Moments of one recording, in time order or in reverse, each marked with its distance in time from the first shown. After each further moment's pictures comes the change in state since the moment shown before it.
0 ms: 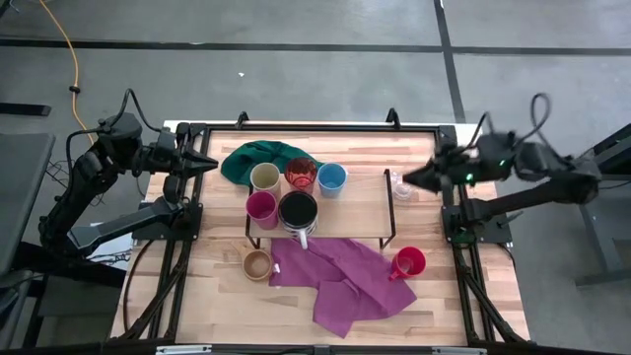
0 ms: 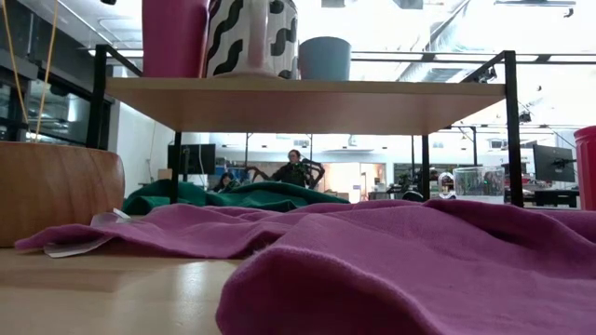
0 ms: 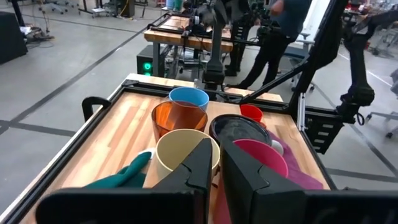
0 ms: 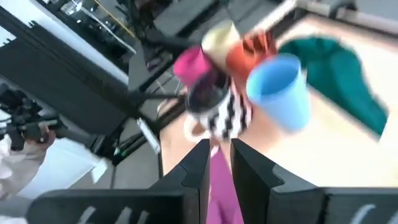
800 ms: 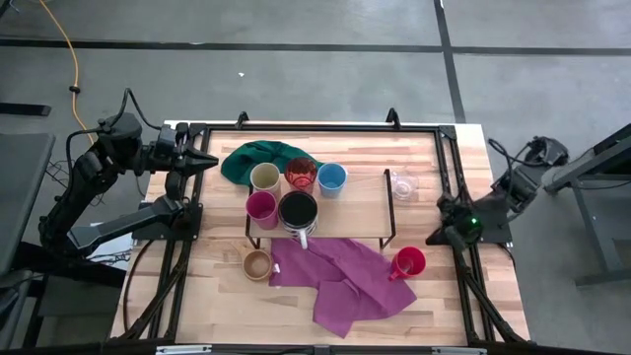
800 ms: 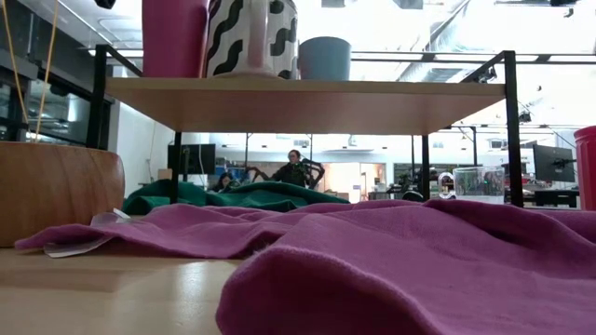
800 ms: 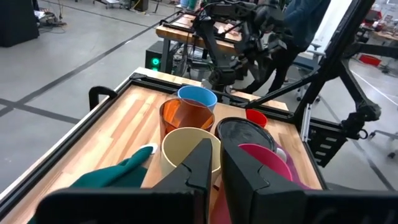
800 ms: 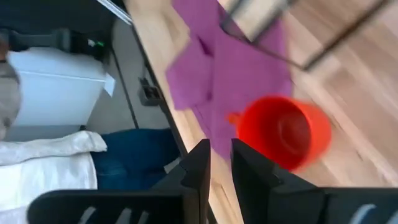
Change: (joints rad) left arm 0.000 0.000 0.000 0.002 -0.047 -0.093; right arm 0.629 -0.228 -0.406 -0.190 0.142 0.668
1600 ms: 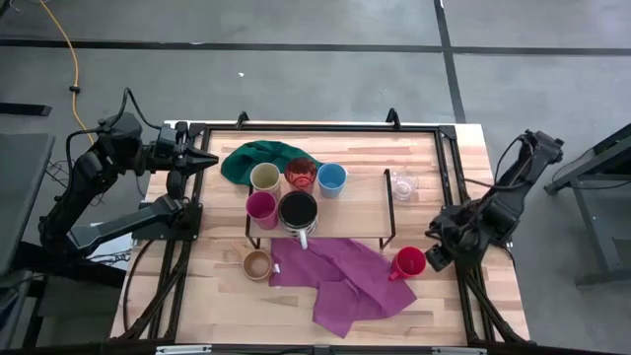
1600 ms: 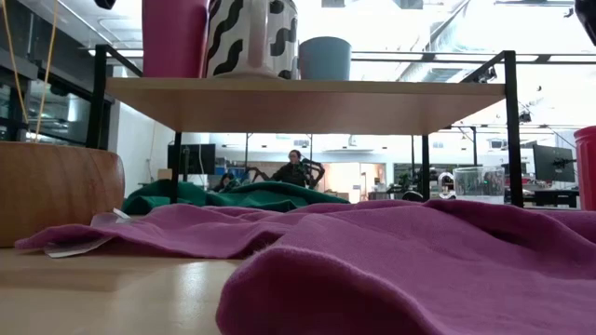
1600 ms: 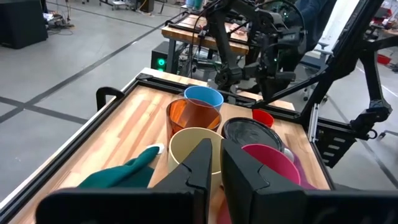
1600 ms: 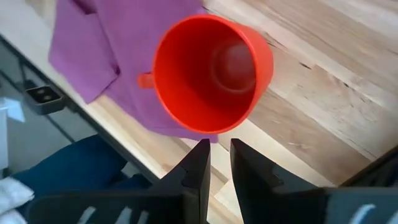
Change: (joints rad) left arm 0.000 0.000 0.000 0.000 -0.025 0.012; right arm 0.167 0.323 0.000 -0.092 -0.048 0.492
